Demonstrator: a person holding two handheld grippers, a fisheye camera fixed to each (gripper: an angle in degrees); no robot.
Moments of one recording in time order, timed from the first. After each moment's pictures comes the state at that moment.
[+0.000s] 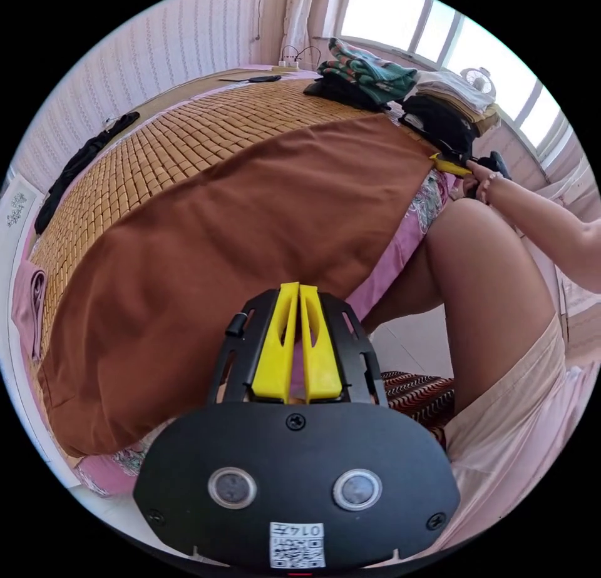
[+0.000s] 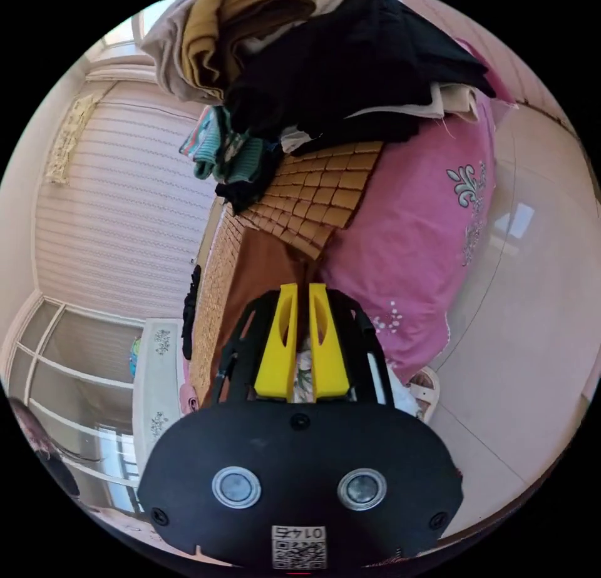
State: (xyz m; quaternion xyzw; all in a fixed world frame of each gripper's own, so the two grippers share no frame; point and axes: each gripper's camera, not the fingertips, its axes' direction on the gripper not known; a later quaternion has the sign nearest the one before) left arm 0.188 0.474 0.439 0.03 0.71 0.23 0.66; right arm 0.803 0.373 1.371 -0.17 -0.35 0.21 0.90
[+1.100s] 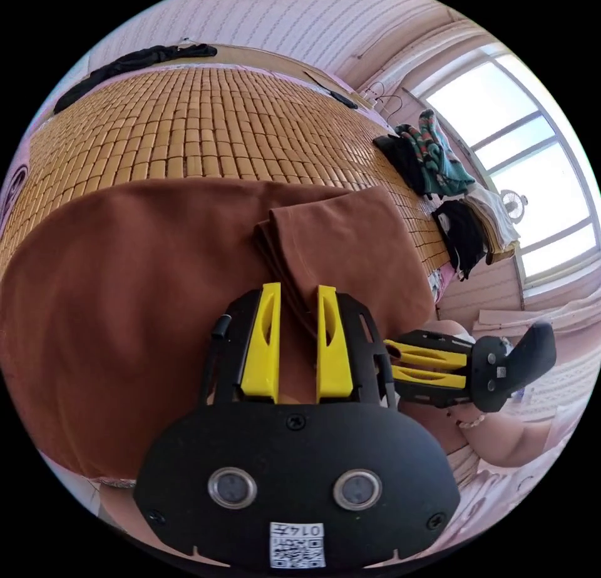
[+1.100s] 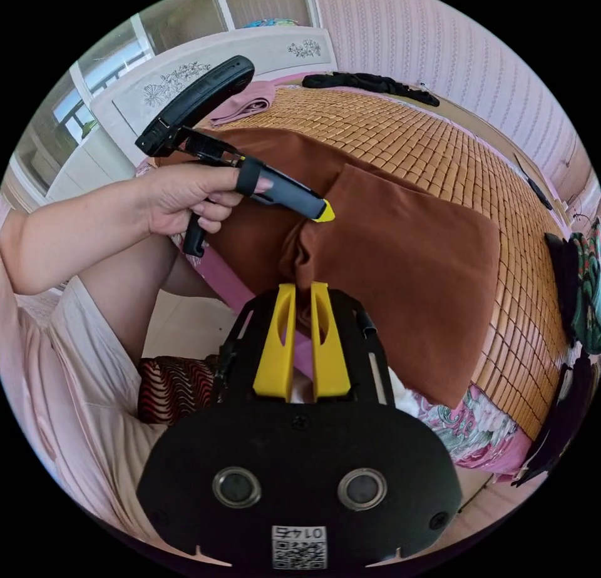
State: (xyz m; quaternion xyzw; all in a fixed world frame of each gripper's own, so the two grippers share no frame) left arm 0.161 0.406 0.534 -0.14 0.79 0.06 0.60; right arm 0.474 0.584 1.196 -0.17 -0.37 -0.54 0.74
